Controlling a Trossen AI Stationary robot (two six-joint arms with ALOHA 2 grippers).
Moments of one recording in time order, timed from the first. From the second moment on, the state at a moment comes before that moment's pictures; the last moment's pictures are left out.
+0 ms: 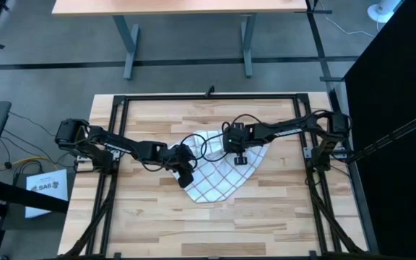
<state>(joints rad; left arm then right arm) -0.07 1.55 0.78 -0.15 -0.07 -0.51 -0.16 1.76 1.03 -0.45 0.18 -0.32</state>
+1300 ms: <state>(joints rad) -0.01 1.86 0.83 0.28 -0.15 -0.60 -0.45 1.71 1.26 -0.60 -0.05 -0.23</state>
